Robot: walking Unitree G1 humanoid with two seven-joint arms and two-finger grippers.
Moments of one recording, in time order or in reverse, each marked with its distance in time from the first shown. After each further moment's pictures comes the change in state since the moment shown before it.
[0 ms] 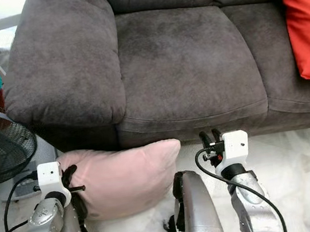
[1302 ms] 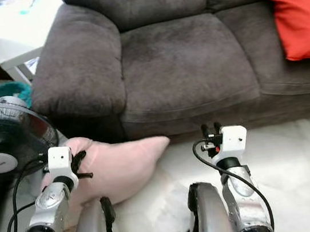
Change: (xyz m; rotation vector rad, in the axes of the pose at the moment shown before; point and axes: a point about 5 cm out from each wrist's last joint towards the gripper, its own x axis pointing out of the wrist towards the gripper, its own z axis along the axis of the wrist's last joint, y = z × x) left arm 0.015 -0.021 0.026 0.058 -0.057 -0.076; right arm 0.017 -0.008 0.001 0.025 -0.069 -0.110
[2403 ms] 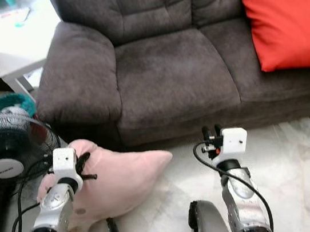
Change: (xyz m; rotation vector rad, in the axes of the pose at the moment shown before) left arm -0.001 -0.011 -0.002 0.002 -0.007 -0.029; right arm 0.000 0.004 -0.004 0.009 -0.007 0.007
